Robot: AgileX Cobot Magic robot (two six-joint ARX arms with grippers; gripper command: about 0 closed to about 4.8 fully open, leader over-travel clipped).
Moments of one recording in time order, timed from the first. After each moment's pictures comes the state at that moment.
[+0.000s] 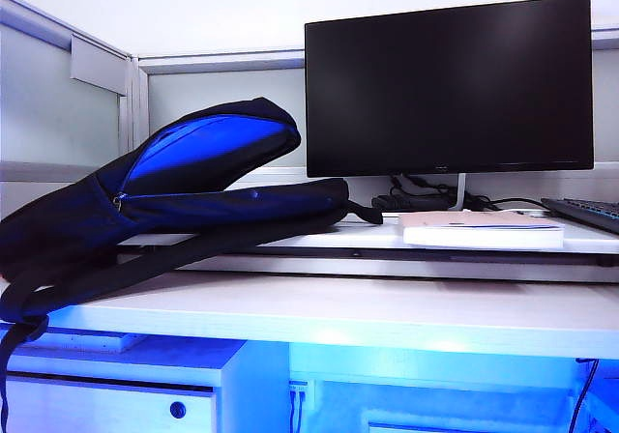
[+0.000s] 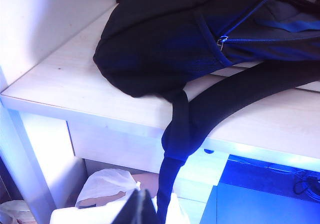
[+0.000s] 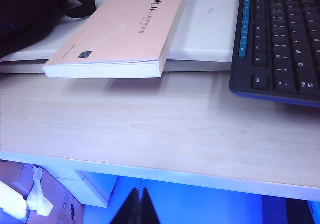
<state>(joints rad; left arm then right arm) 0.18 0.00 0.03 -0.21 0.18 -0.06 -0.02 0.00 0.05 -0.28 -0.15 0.16</state>
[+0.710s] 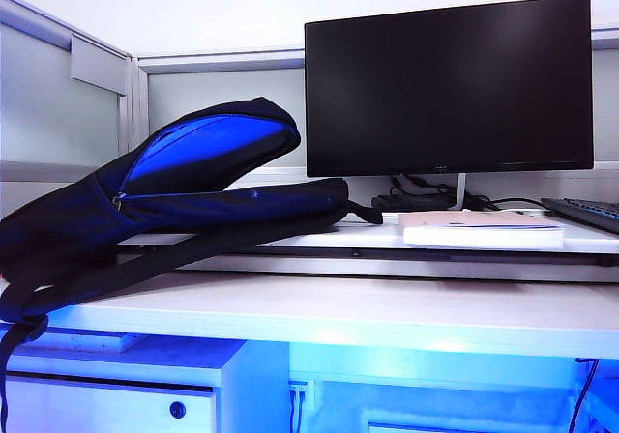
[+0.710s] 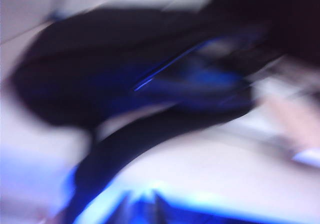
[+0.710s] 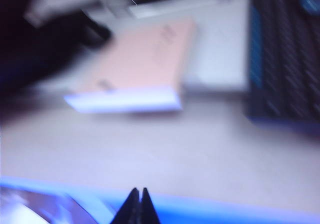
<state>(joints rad) 0.18 0.00 0.03 -0.02 0.44 -0.35 -0.02 0.00 0.05 -0.15 -0.21 0.27</state>
